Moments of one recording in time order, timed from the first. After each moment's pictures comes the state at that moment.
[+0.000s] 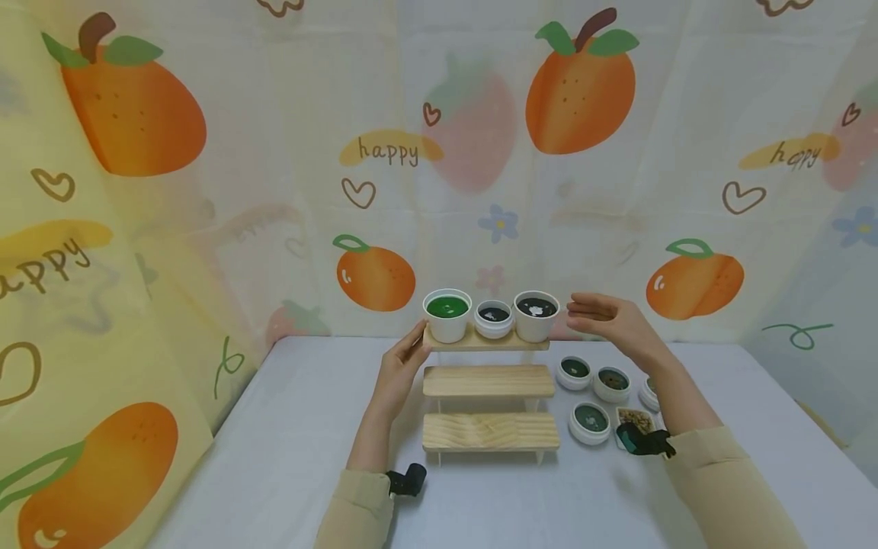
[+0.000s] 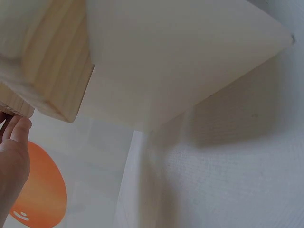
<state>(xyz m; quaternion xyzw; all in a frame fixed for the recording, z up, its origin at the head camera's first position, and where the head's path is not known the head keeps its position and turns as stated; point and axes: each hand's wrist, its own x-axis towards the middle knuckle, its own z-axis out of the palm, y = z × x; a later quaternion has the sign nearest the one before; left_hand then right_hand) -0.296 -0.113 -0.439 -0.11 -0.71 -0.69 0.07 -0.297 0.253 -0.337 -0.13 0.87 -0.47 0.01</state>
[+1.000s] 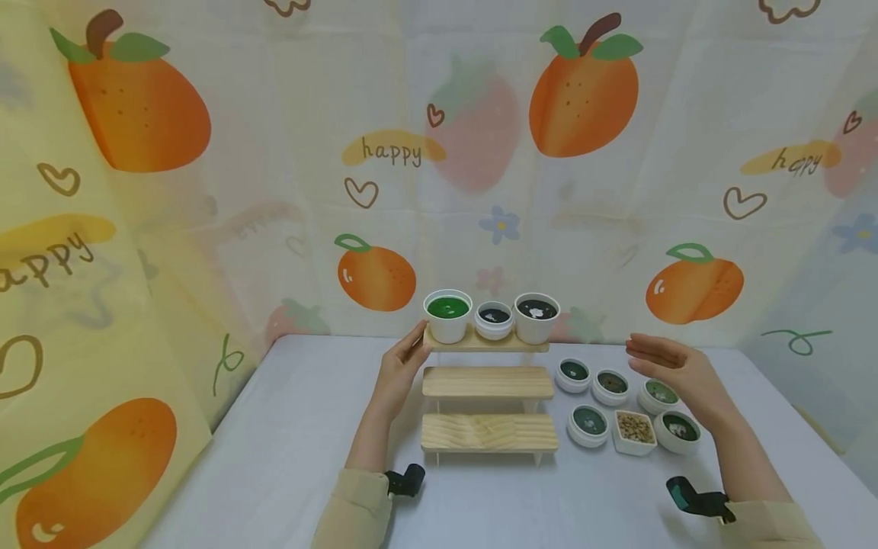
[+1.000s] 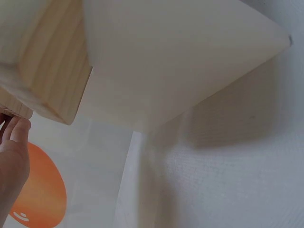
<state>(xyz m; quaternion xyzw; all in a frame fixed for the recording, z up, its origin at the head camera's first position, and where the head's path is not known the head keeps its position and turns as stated) -0.296 -0.112 -0.437 -0.11 -0.71 -0.70 0.06 -0.245 0.321 -0.378 -0.07 0.89 -0.44 -0.04</state>
